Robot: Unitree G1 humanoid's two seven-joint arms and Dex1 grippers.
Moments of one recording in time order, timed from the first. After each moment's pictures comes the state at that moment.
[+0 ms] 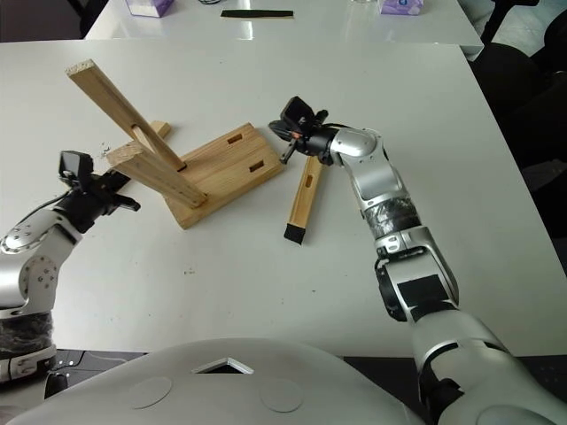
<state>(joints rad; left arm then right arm) 0.10 0.52 0.31 -0.27 -0.51 0.55 -0.46 -0.67 -0.32 0.26 0.58 0.01 0.10 0.68</state>
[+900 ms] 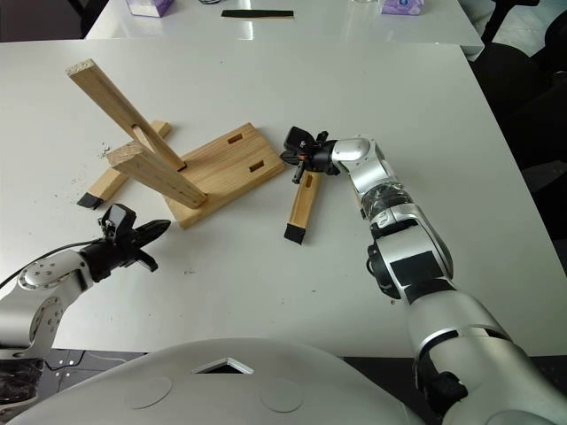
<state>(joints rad) 0.33 0.60 0.11 -0.37 -0.40 0.55 -0.61 -0.81 -0.29 0.31 1.01 -0.16 -0.13 0.90</state>
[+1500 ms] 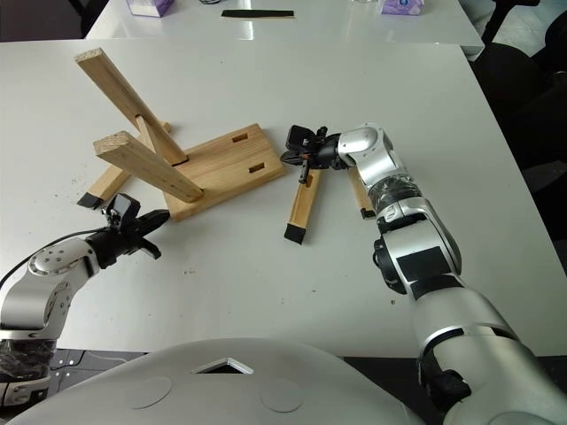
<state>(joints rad) 0.22 0.58 0.09 -0.25 -0.32 0.51 -0.61 -0.80 -0.34 0.31 0.93 -0.17 -0.15 1.07</state>
